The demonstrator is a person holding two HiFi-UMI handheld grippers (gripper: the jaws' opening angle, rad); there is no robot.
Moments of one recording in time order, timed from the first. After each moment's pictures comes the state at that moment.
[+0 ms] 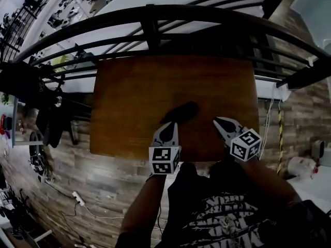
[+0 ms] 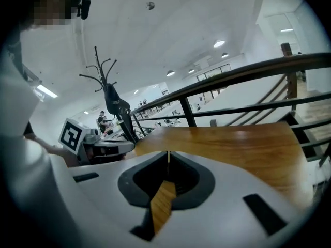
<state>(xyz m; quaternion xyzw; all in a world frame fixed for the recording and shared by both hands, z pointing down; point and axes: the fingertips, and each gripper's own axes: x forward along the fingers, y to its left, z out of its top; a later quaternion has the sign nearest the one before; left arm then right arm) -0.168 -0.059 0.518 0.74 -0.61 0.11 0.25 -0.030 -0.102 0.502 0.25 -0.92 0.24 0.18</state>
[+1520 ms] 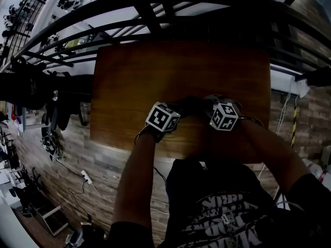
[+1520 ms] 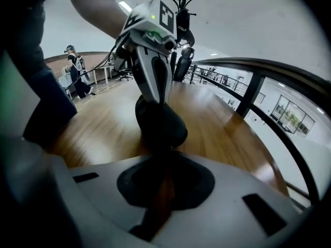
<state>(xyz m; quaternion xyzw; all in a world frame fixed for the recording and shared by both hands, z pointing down) -0.125 -0.142 0.662 0.78 -0.37 0.33 0.39 -0.075 -0.168 0.694 -0.08 -0.90 -0.12 0.41</state>
